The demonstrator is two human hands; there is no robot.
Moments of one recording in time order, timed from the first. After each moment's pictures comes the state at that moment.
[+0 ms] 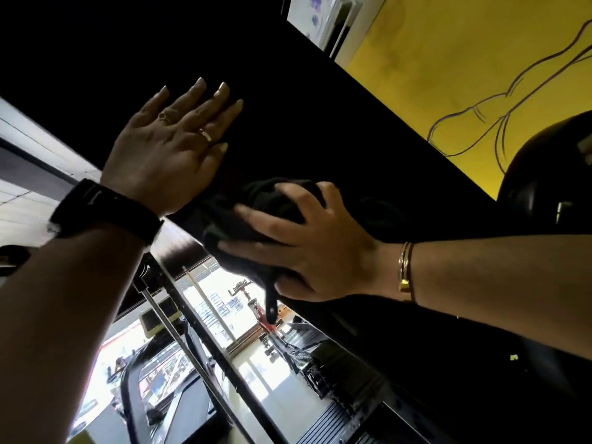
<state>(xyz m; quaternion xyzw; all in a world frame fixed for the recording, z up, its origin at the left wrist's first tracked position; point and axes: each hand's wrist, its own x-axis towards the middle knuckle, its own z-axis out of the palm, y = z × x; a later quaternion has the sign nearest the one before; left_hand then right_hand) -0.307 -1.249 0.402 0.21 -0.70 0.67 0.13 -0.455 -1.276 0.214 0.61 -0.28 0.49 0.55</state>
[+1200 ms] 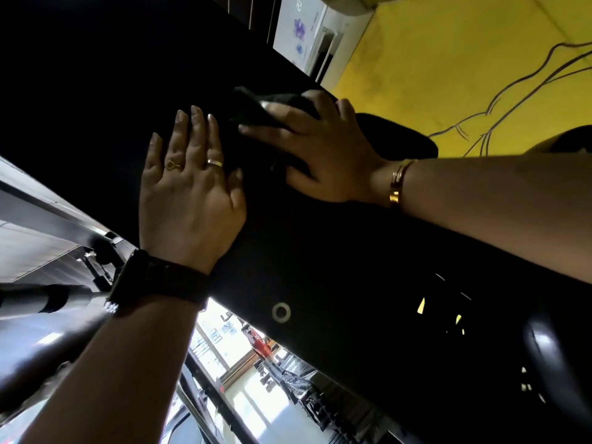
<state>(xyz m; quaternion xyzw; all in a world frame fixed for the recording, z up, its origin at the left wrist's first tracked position) -0.343 -1.267 0.353 0.32 -0.63 0.64 0.29 -0.538 -1.299 0.304 0.56 -0.40 0.53 0.50</state>
